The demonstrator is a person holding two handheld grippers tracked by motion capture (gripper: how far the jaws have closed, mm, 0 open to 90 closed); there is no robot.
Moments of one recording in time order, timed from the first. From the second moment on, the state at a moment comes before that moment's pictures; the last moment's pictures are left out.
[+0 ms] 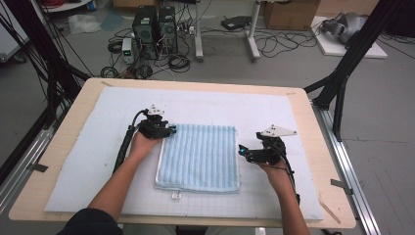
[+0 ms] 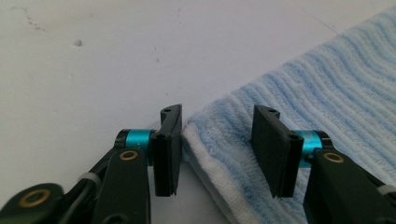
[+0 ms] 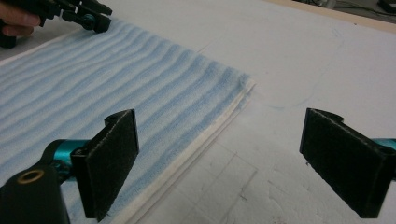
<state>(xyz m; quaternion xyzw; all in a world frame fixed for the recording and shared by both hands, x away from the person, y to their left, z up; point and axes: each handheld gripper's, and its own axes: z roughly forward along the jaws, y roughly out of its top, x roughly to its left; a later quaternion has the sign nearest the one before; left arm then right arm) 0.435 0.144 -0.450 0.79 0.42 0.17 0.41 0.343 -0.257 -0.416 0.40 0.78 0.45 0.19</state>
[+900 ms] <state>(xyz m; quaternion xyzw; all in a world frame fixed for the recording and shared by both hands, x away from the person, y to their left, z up) 0.436 0.151 -0.452 0.78 0.42 0.15 0.44 0.405 -0.231 -0.427 0.42 0.78 0.43 0.16</state>
